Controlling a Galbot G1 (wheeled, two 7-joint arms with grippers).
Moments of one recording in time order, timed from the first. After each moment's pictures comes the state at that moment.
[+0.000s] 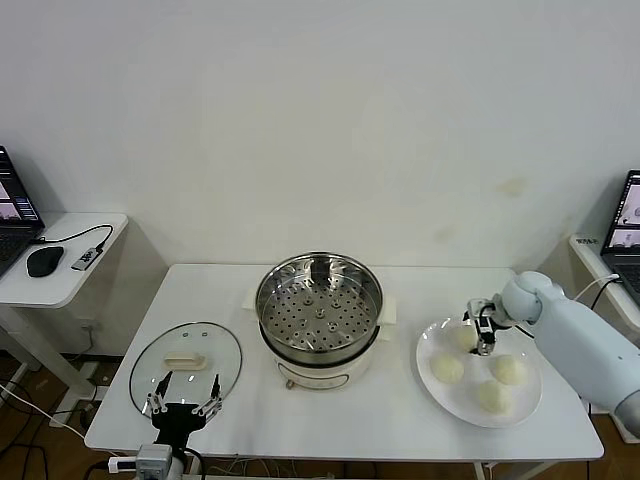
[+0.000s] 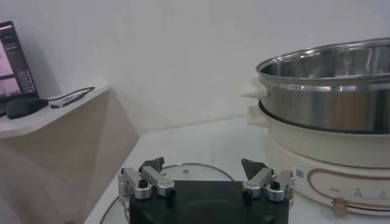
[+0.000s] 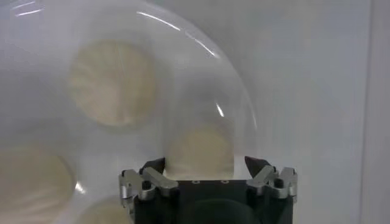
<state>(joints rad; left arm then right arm) 1.69 -1.33 -0.54 -2.13 -0.04 0.24 -0.16 -0.25 0.80 -0.41 1.04 -0.41 -0.11 -1.03</state>
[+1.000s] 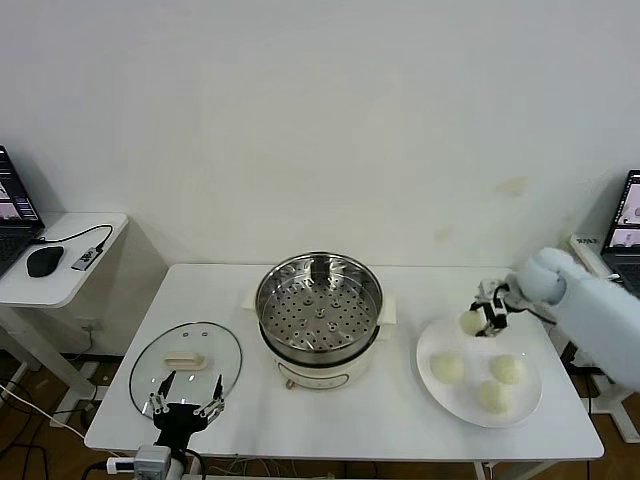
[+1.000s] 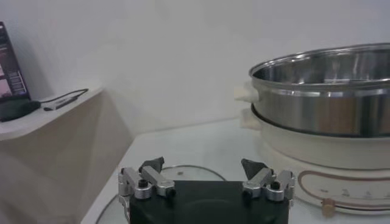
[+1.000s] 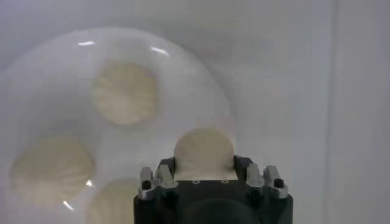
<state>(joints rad) 1.70 -1.32 -0.54 -2.16 -0.06 0.24 -0.14 -0.02 0.63 -0.63 1.26 -0.18 -0.17 -1.08</state>
